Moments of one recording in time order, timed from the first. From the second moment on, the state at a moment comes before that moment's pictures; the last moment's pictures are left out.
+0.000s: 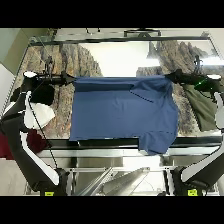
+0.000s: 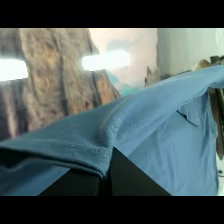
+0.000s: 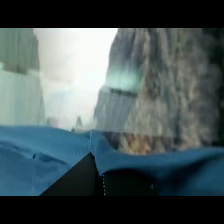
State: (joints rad) left arm 0.22 -2.10 1.85 0.48 -1.31 -1.00; right arm -0.37 -1.95 1.56 -0.34 1.11 0.84
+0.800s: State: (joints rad) left arm 0.21 -2.04 1.72 0.68 -1.41 -1.17; right arm -0.40 -1.95 1.56 -0.59 1.19 1.00
